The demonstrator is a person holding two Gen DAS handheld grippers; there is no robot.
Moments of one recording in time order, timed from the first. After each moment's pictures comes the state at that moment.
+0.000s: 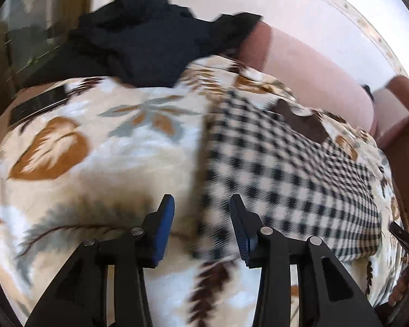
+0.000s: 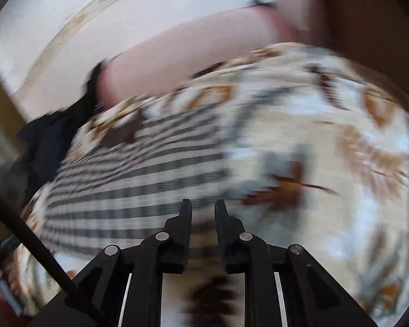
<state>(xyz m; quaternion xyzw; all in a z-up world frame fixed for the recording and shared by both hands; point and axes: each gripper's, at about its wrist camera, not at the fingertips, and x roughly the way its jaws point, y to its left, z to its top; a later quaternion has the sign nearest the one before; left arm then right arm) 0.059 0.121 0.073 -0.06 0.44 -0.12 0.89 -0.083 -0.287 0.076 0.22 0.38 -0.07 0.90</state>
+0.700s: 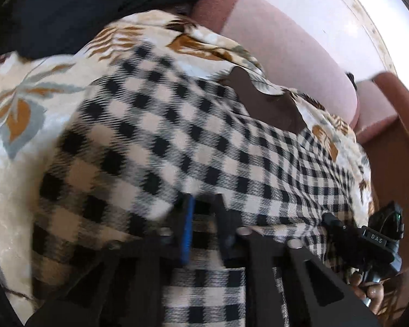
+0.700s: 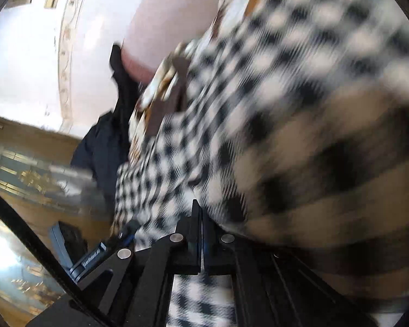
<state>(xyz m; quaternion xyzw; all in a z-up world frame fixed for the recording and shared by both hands) 0.145 0.021 0.011 -0.13 0.49 -0.20 0.84 0.023 -0.305 -0.031 0.47 0.38 0.06 0.80</state>
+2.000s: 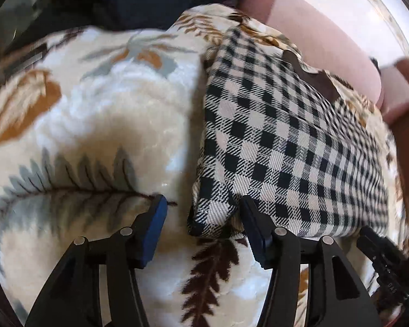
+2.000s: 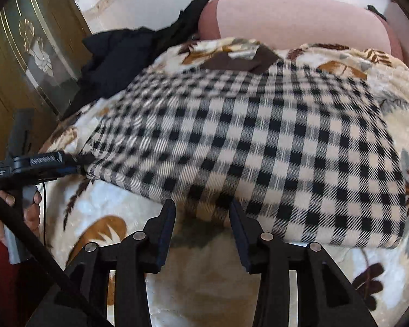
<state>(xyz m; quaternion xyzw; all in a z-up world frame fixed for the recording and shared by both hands) 0.067 0.117 0.023 -0.06 0.53 -0.12 0.84 -0.062 -0.161 0.015 0.12 0.44 0.07 0.89</state>
